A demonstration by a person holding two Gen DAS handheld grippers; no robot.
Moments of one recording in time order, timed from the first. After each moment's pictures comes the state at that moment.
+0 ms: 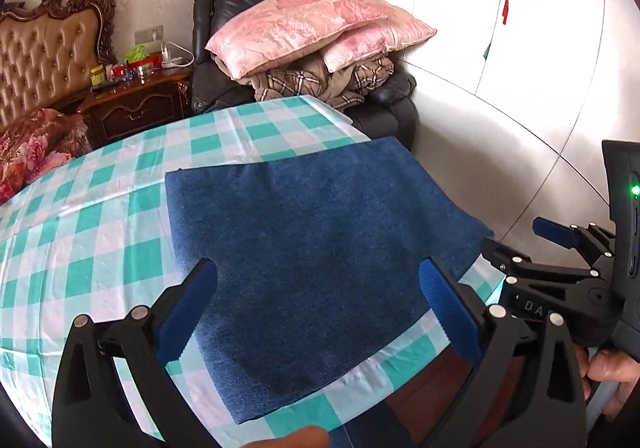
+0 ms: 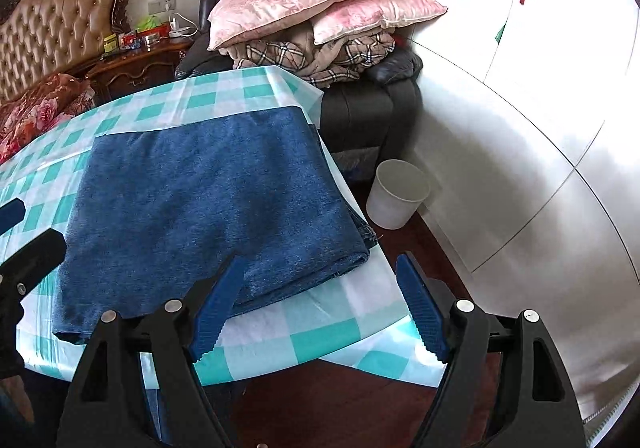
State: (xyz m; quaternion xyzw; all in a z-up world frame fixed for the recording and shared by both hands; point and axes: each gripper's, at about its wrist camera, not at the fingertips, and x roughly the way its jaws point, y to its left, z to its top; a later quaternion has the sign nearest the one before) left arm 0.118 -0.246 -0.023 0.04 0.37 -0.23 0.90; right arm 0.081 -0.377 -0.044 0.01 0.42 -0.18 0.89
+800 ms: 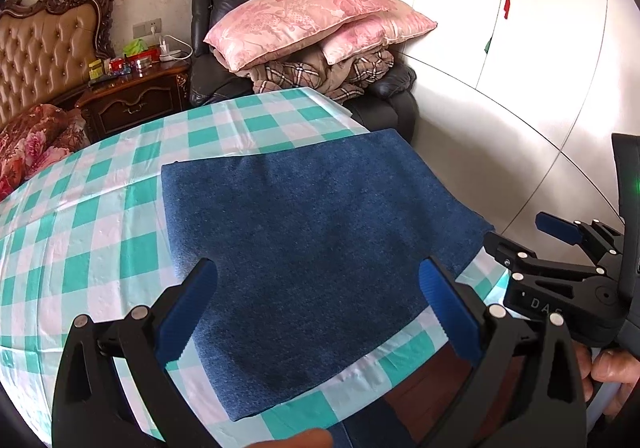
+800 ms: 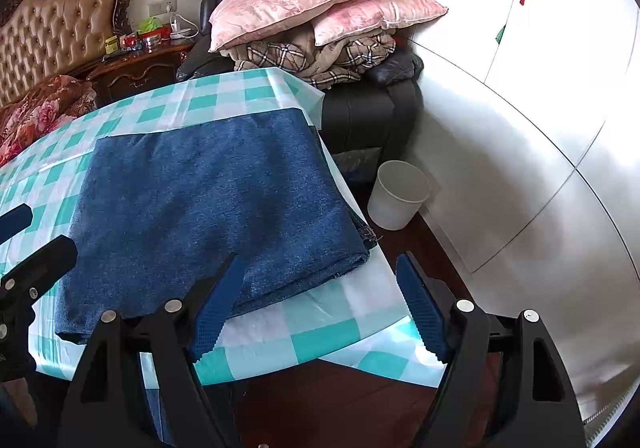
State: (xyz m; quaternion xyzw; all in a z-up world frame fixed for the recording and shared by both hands) left arm 0.119 -0.248 -0.028 0.04 0.39 -0.24 0.89; right arm 0.079 -0.378 -0.041 0.01 0.42 -0.18 0.89
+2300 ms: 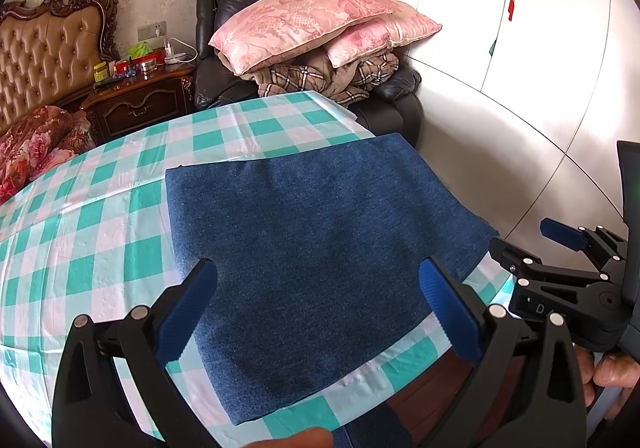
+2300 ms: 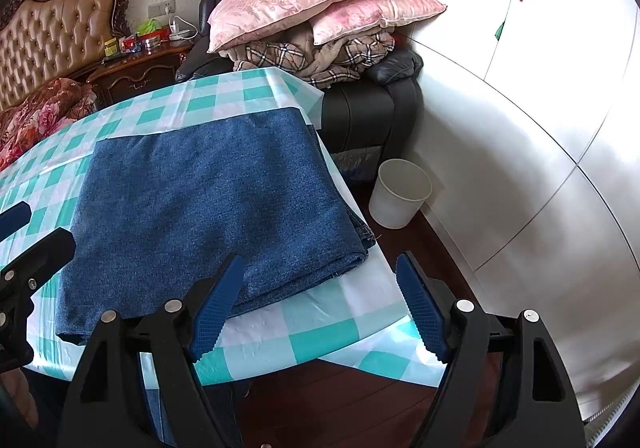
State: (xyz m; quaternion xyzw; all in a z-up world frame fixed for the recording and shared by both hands) left arm 0.120 -0.247 -0.028 0.04 0.38 -0.23 0.89; right arm 0.080 -0.379 -0.043 0.02 0.42 -0.18 0.89
